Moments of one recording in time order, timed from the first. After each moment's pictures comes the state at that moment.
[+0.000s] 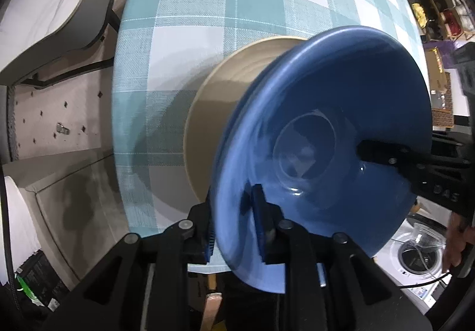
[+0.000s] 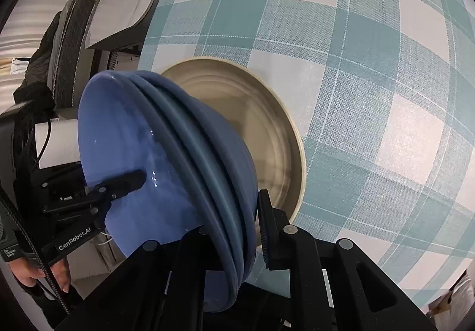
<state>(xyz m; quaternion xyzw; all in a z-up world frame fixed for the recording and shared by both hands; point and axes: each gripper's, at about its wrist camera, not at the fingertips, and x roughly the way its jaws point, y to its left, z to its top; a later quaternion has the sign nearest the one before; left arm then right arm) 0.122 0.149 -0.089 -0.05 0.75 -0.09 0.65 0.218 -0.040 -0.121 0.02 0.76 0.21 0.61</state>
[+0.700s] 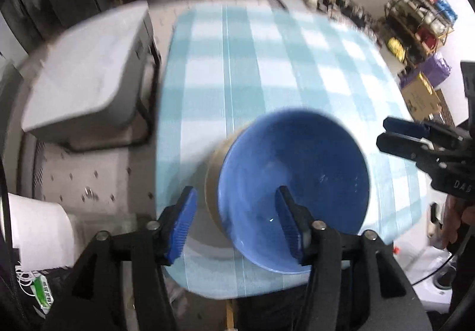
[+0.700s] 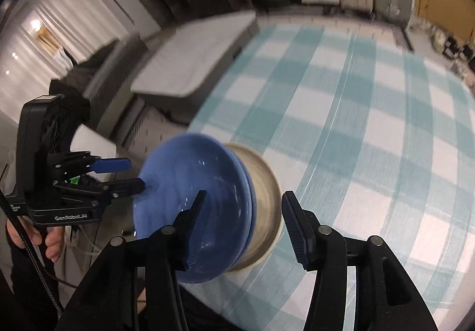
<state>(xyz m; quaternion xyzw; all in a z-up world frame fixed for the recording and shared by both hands) 0.072 0.148 0.019 -0.01 0.56 -0.08 0.82 0.162 -0.091 -0.004 0.01 0.52 0.29 0.81</state>
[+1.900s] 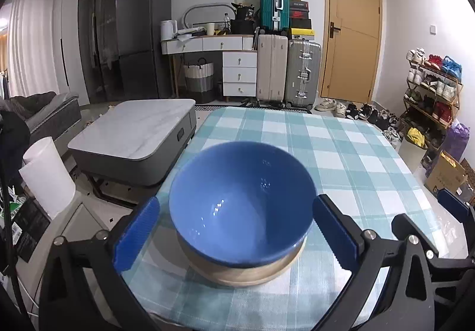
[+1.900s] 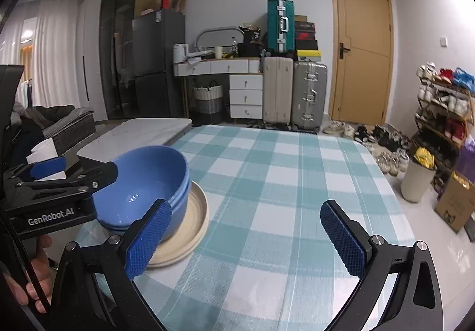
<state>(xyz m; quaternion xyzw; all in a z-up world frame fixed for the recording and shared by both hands) -0.055 0.067 -0.002 -0.03 0.29 0.05 0.96 -0.021 -0.157 -0.028 -0.03 0.25 0.11 0.96</state>
